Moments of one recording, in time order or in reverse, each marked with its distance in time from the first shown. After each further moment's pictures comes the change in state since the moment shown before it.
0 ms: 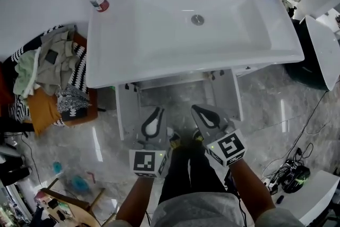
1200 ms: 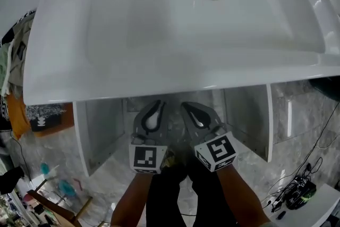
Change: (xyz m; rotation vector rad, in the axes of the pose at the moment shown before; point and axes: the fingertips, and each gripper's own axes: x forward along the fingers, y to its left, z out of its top) left arm 0.178 0.037 -0.218 0.044 0.033 0.025; right arm 0.156 -0.094 -0.205 0.116 -0.025 -0.006
